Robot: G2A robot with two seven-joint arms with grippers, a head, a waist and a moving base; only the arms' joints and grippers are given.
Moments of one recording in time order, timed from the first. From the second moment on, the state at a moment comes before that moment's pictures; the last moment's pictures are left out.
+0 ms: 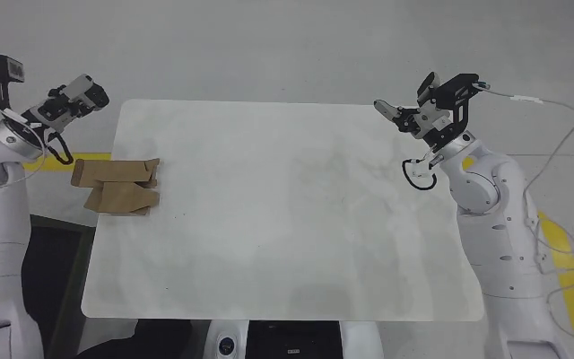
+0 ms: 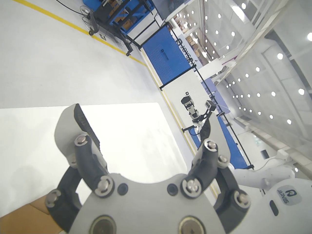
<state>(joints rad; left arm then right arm) 0.84 -0.84 -1.67 -1.07 -0.34 -0.54 -1.02 -0.96 -1.17 1.43 -1.50 -0.96 -0.52 0.16</state>
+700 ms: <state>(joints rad) 0.86 -0.79 -1.81 -0.64 -0.41 -0.56 -0.95 -0.96 -1.17 1.43 -1.50 -0.96 -0.52 0.16</state>
